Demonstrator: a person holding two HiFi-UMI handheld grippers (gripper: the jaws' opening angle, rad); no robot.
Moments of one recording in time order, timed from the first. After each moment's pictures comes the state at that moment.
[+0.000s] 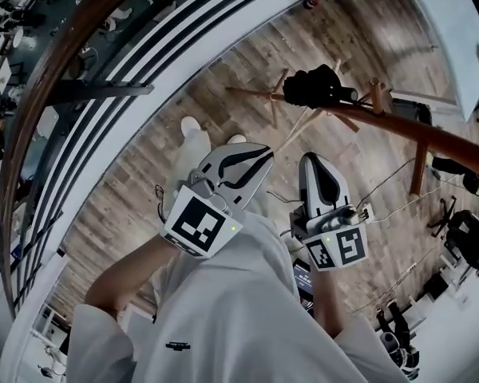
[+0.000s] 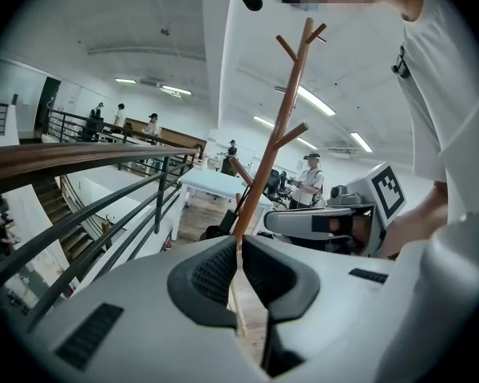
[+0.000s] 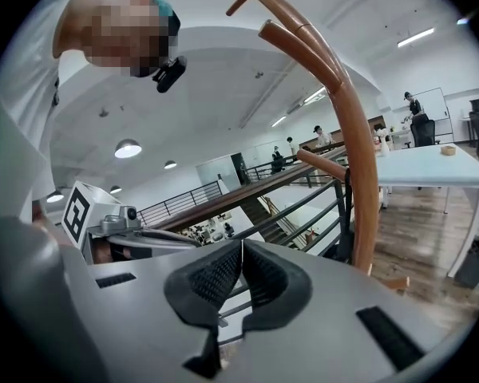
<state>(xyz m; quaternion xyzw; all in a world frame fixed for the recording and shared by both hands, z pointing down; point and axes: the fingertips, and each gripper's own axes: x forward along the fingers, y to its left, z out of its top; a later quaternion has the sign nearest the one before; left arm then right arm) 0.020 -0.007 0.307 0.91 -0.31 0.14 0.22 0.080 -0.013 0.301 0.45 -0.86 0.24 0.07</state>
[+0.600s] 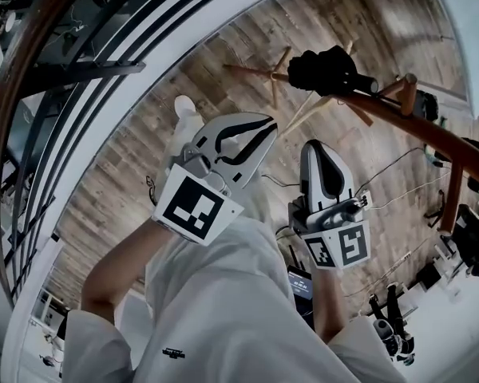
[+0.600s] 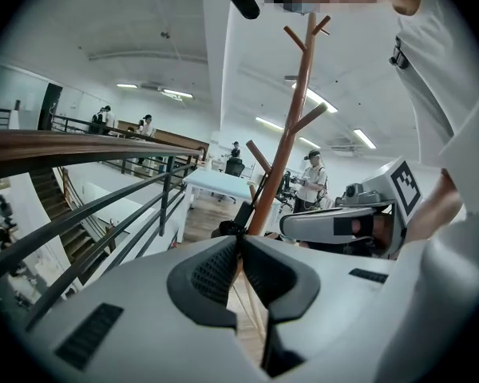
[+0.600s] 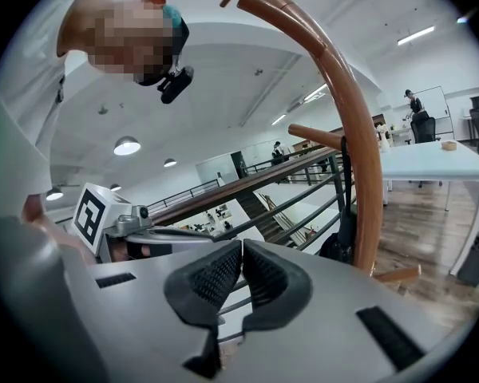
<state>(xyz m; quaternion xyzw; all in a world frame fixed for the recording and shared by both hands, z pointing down) 0.021 -0.042 0.362 0.91 -0.33 0.14 0.19 0.080 -0.025 0.350 0.45 -0.86 0.24 0.08</state>
